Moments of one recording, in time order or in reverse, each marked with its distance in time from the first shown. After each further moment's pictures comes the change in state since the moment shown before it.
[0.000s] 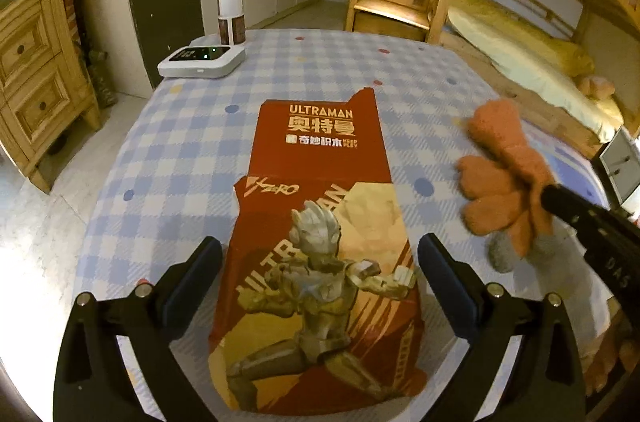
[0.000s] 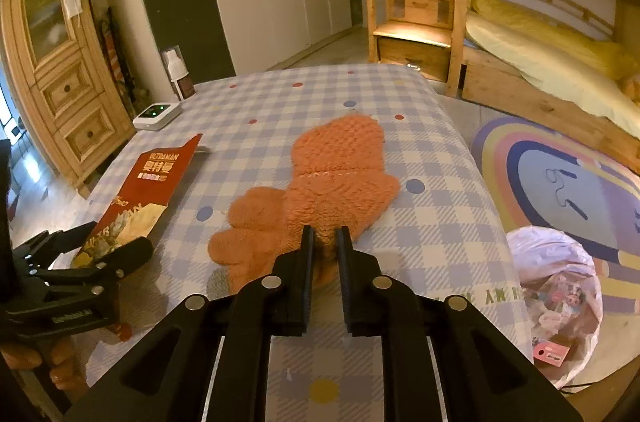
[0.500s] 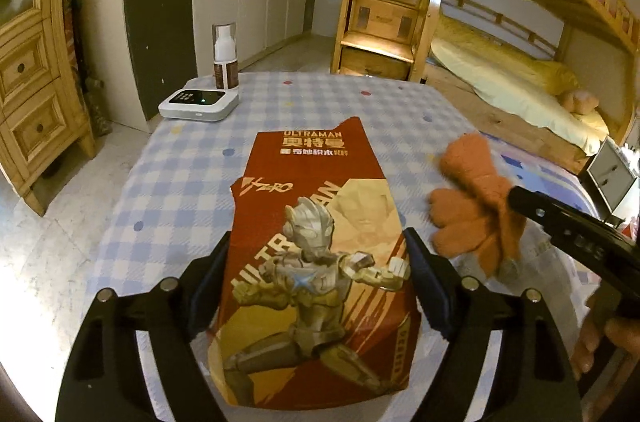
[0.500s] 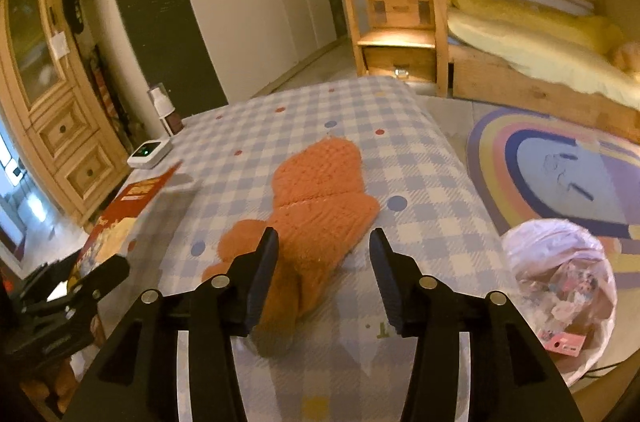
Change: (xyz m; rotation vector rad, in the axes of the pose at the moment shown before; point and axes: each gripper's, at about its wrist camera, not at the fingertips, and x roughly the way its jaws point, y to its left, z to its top) left arm -0.028 0.002 -0.001 -0.002 -0.135 -0.054; right arm 0.005 -0.023 0.013 0.130 -0.038 0.029
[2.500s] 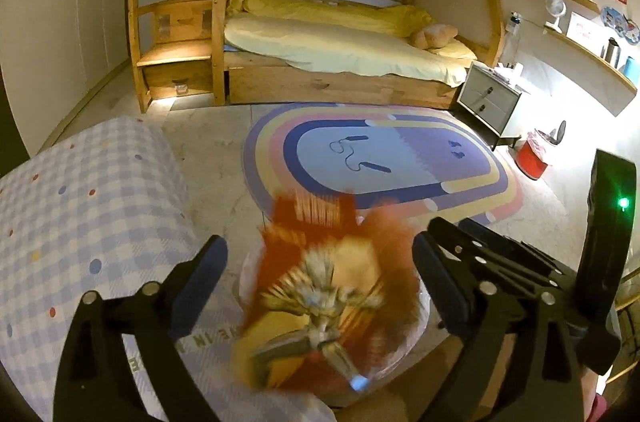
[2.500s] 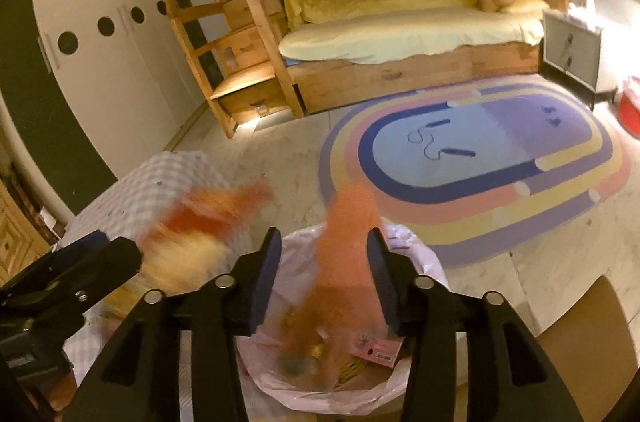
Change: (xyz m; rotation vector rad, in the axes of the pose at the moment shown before) left arm 0.038 -0.331 0.013 0.329 0.042 -0.435; right arm -0.116 -0.272 -0.034 0.333 -0.153 -0.262
